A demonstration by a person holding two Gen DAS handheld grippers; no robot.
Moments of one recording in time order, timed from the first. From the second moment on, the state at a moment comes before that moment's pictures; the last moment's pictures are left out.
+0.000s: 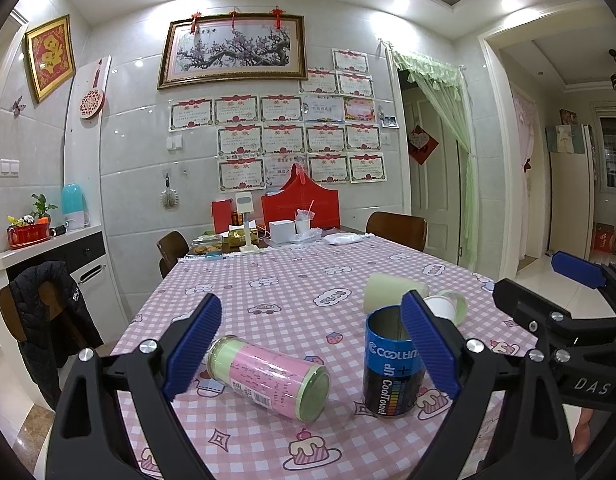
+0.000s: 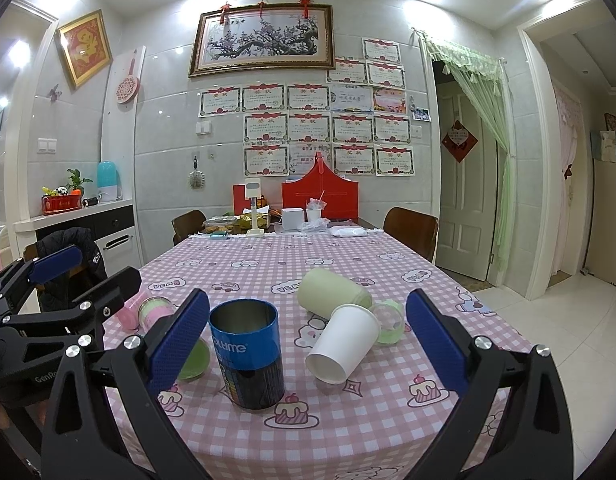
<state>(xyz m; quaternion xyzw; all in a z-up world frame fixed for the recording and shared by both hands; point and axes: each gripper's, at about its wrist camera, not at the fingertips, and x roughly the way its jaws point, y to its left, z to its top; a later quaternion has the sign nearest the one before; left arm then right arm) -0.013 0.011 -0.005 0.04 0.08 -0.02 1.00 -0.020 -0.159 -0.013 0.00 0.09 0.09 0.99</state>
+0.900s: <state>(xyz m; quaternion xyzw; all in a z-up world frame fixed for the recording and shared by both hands) 0.008 0.006 -0.020 0.07 0.10 0.02 0.99 0.003 -0.162 -0.024 -0.02 0.11 0.08 0.99</state>
